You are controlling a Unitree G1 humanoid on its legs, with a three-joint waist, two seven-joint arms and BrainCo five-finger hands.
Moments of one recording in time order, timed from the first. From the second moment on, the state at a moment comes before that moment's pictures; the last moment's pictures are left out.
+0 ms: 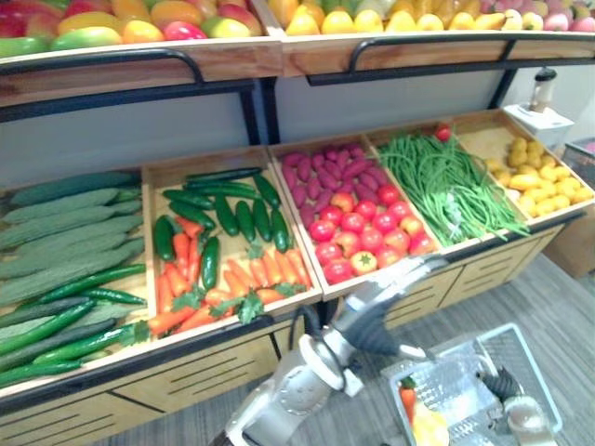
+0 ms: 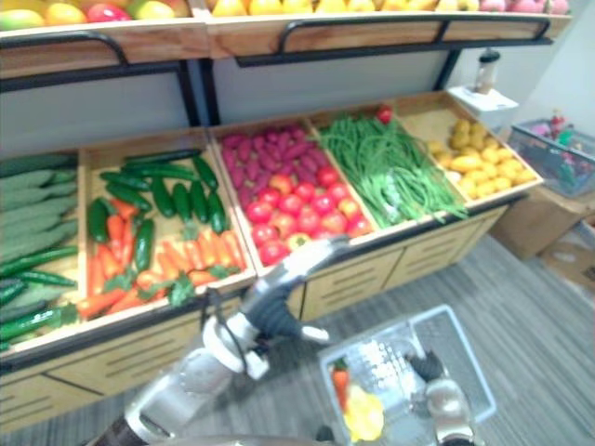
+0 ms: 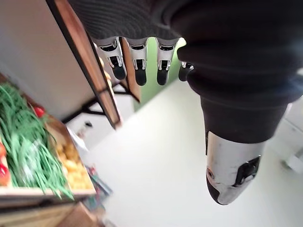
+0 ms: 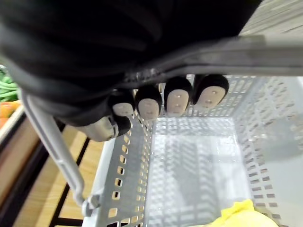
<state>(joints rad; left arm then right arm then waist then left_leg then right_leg) 0.05 0.24 -0.48 -0.37 0.44 -0.28 0.08 0.00 -0.31 -0.31 0.99 -0.39 -0.09 -0.04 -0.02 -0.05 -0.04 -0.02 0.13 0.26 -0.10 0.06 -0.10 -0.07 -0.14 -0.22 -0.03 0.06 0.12</state>
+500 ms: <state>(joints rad) 0.27 0.11 0.40 0.07 0.40 -0.17 0.39 0.11 -0.19 -0.48 1.15 -0.30 -0.07 -0.17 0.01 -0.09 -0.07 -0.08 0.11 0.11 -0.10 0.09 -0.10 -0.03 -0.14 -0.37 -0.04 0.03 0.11</state>
